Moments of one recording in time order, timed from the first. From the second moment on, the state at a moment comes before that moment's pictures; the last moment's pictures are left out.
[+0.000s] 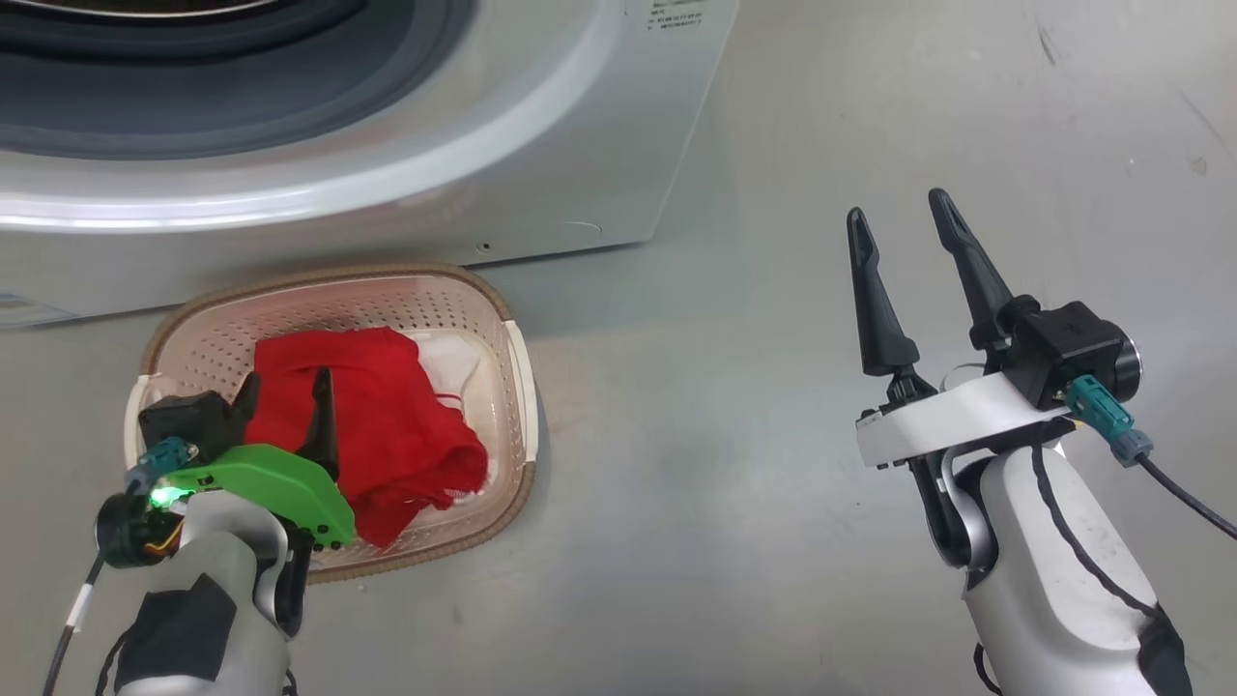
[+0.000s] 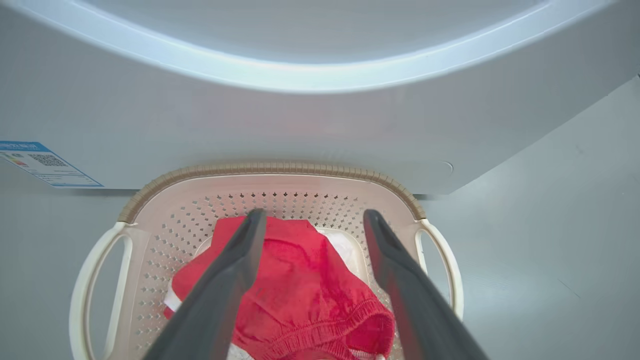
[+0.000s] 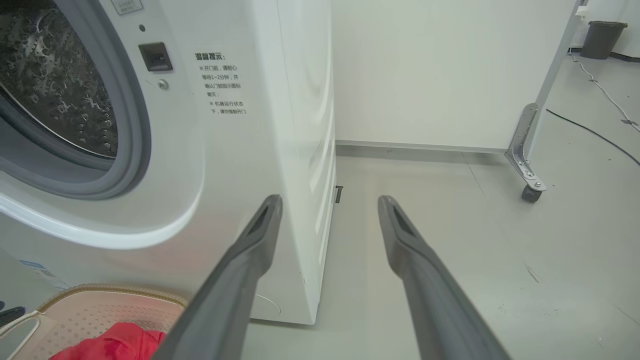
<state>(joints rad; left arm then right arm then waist) -0.52 0.08 -0.17 0.88 -0.46 -0.06 -0.24 -0.35 -0.05 0.25 0.18 0.26 0.00 -0.26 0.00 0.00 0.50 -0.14</state>
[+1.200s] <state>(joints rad) -0.22 0.10 -0.19 0.45 -0.33 -0.02 -0.25 -0.10 -0.05 0.19 0.28 0.25 0.02 -0.26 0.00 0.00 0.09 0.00</state>
